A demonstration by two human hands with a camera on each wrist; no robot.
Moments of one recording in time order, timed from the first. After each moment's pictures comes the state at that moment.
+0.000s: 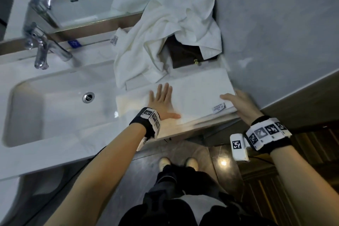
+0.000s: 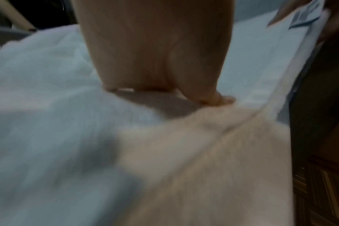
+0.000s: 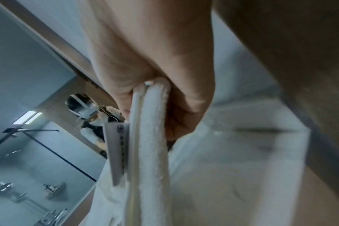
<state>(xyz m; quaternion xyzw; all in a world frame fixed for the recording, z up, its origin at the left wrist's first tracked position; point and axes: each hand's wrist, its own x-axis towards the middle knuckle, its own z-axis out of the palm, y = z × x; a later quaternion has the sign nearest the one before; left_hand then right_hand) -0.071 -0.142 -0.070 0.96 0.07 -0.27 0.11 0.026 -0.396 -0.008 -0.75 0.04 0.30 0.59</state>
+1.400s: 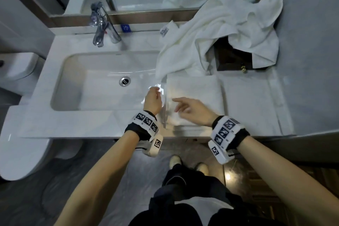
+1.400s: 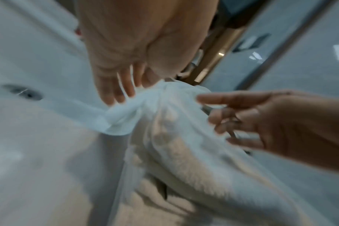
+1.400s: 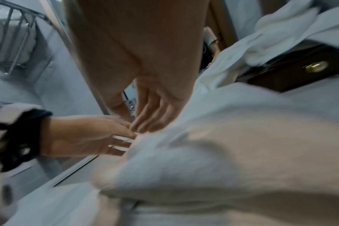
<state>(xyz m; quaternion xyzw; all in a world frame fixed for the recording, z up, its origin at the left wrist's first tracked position) -0.162 -0.047 -0.048 0.76 0.44 0.06 0.47 -0.073 -0.199 -0.018 -0.74 -0.40 0.42 0.35</state>
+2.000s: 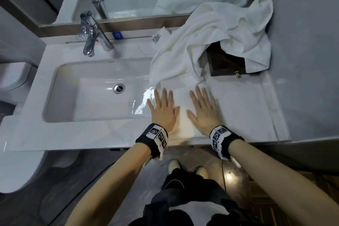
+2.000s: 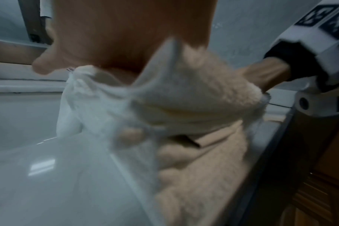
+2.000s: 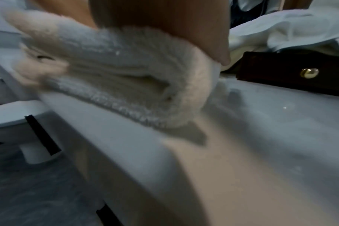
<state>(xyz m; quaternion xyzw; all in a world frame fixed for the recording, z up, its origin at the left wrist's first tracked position) -0.138 -0.096 -0.062 0.94 0.30 -0.11 0.13 -0.036 -0.228 -0.086 -0.89 -0.44 0.11 0.11</state>
